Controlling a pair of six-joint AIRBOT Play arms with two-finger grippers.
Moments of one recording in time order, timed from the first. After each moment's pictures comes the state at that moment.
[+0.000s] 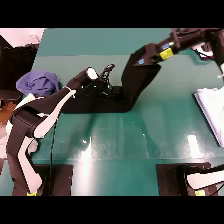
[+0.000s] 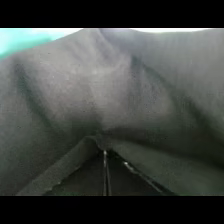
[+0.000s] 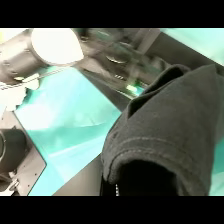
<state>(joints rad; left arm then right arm) -0.48 -1.99 1.72 0.84 -0.98 -1.43 0.21 -1.63 1.99 -0.78 1.57 1.45</state>
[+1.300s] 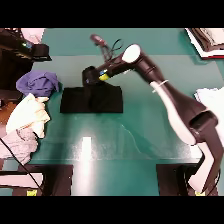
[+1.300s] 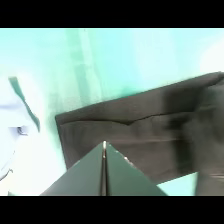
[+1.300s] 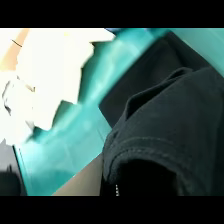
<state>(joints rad) 0.03 -1.51 1.87 1.23 -1.38 -1.40 0.61 -1.98 2.07 -0.71 1.06 1.31</state>
